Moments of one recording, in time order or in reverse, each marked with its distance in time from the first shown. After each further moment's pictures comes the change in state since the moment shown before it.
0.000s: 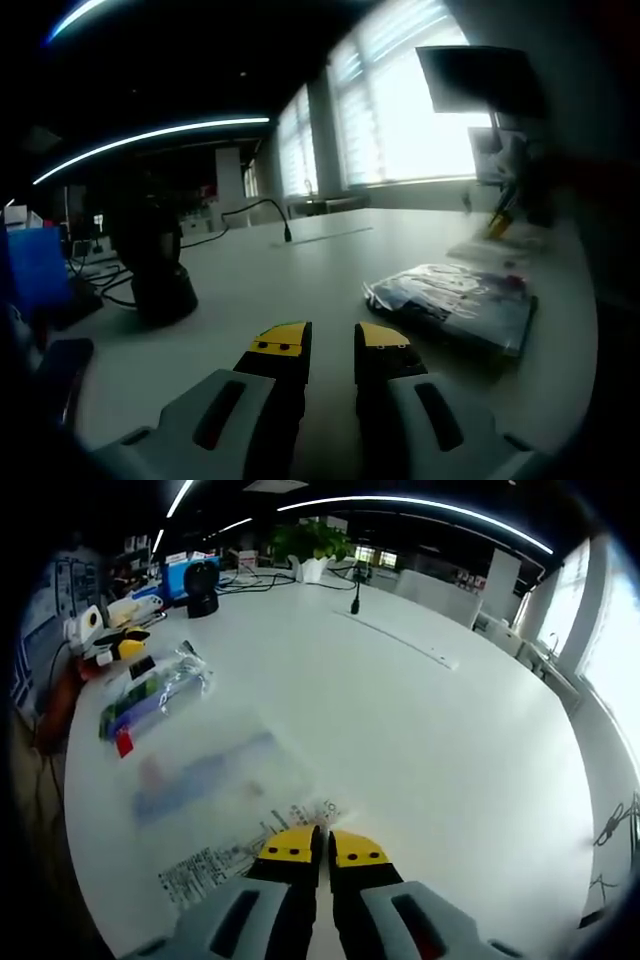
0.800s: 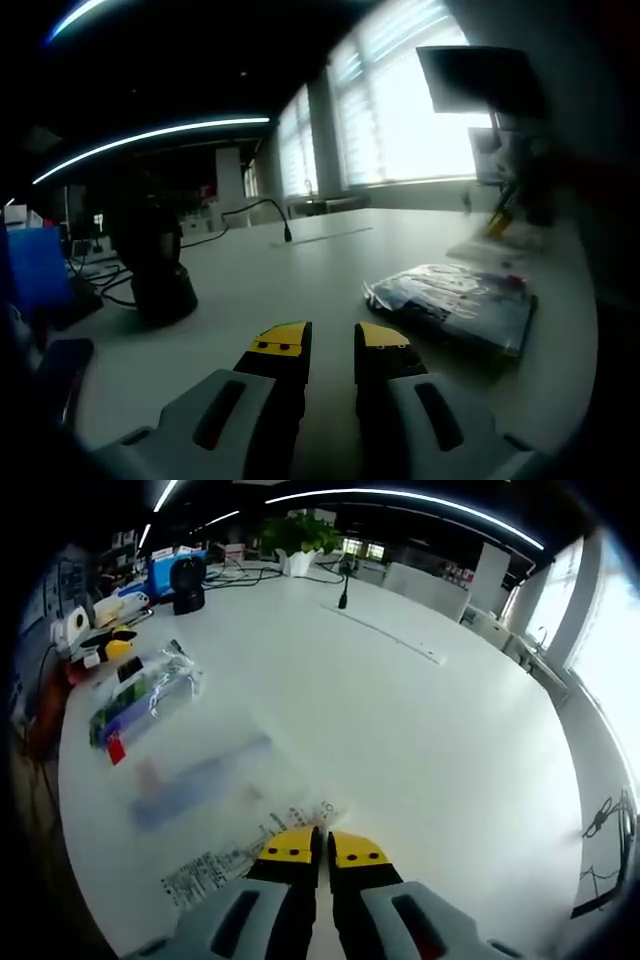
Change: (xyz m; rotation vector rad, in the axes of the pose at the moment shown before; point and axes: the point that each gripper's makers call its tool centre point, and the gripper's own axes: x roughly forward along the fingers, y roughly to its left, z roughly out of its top) left arm -0.001 0.000 0.000 -0.002 -0.001 0.000; right arm -0.008 -0.002 0.005 0.014 0.037 -0.061
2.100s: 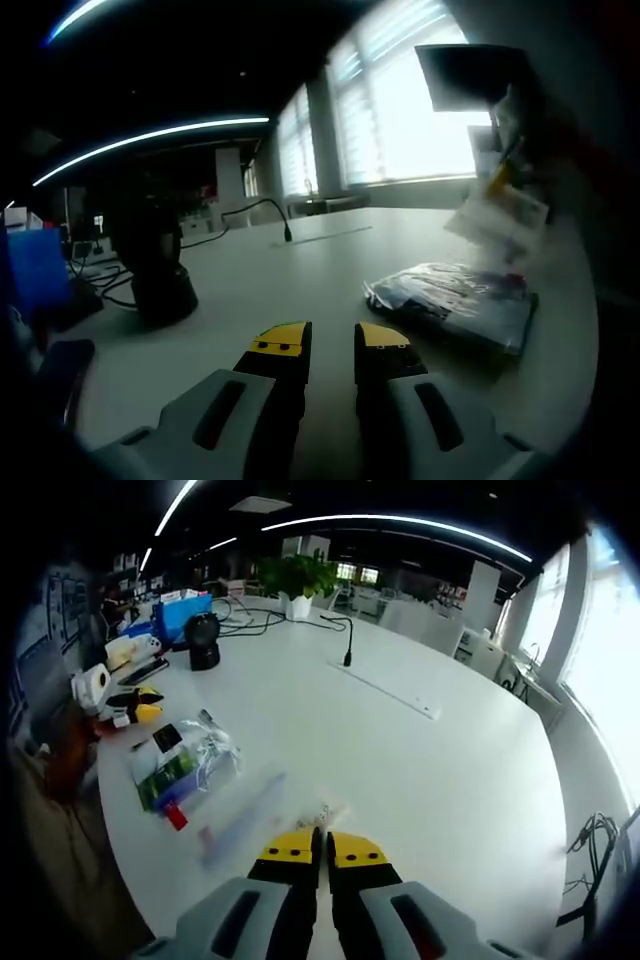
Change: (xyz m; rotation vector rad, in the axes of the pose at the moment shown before) left arm 0.001 -0.001 0.000 0.007 0.004 0.002; right arm -0.065 0.023 0.071 0.031 -0.121 0.010
